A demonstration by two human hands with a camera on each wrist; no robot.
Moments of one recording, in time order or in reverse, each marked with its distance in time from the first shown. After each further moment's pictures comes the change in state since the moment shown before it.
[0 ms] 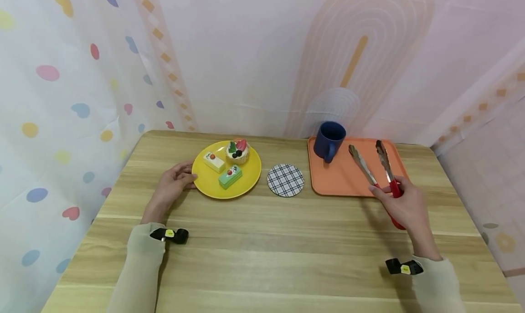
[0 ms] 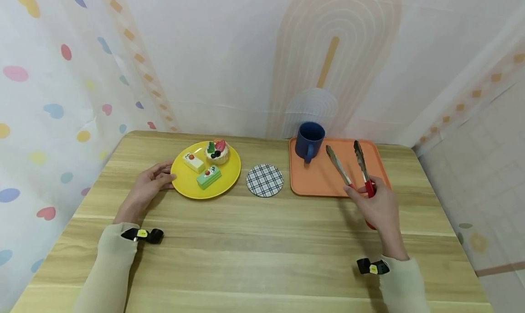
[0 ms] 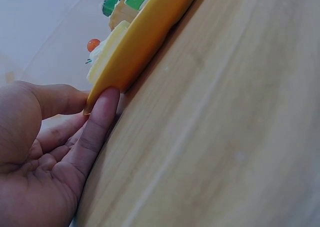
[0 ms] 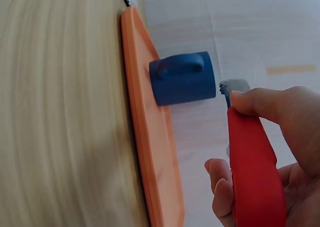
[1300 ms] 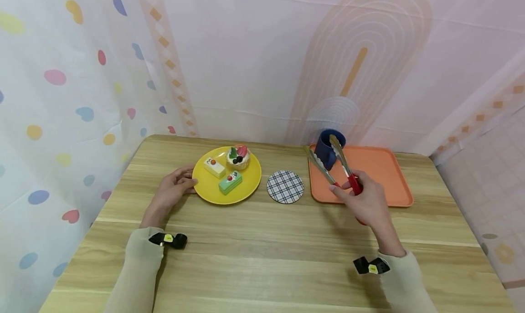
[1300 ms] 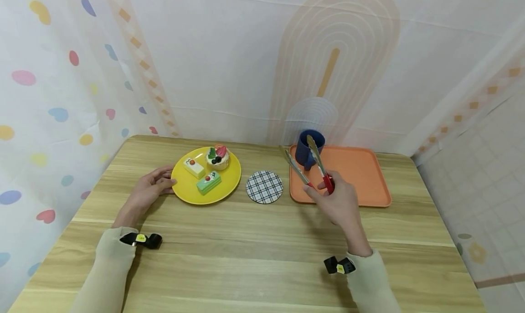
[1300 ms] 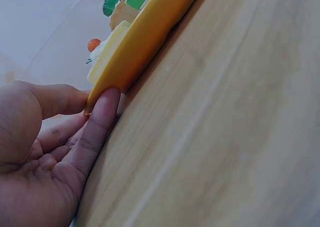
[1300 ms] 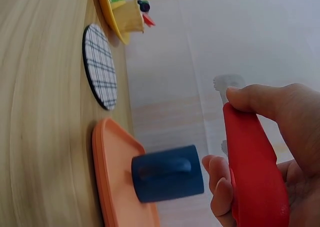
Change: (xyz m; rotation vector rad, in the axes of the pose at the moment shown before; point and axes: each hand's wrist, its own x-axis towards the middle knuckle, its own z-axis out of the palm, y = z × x) left_hand -0.004 0.000 0.002 0.002 0.007 0.042; right_hand 0.003 -0.077 0.036 0.099 -0.050 -0.157
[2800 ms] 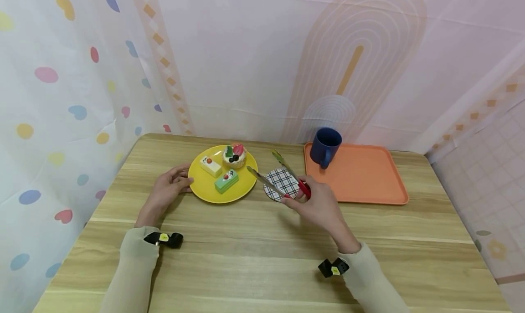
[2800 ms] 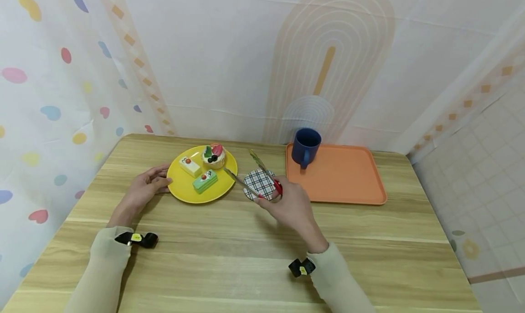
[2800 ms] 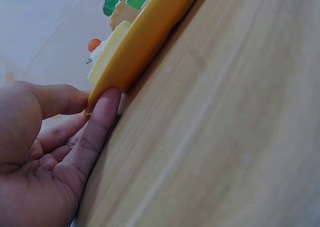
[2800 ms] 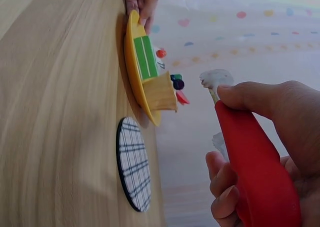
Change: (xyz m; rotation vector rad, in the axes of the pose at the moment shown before) left_hand -0.001 0.000 0.000 0.029 -0.002 -0.010; right_hand -0.005 -0.052 0.067 0.018 -0.169 -0.160
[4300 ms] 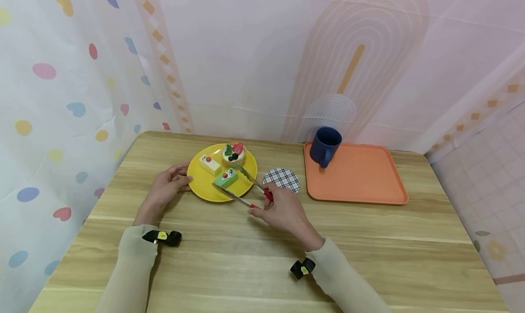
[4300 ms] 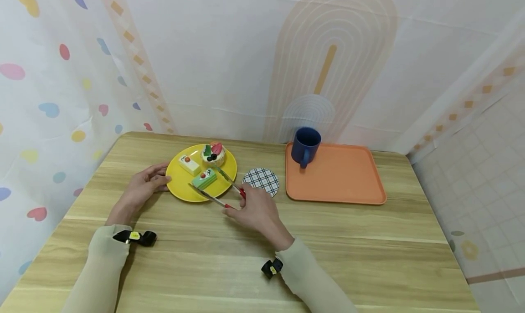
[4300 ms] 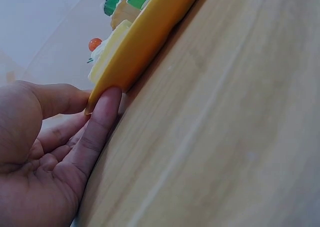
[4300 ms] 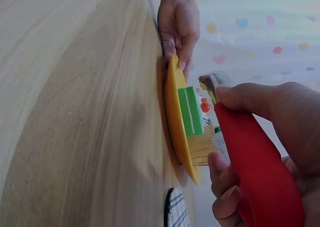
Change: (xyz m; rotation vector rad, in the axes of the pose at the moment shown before) left_hand 0.004 -0.002 -0.001 -0.007 -0.009 0.020; right_hand 0.014 -0.034 0.061 -0.046 -0.186 0.008
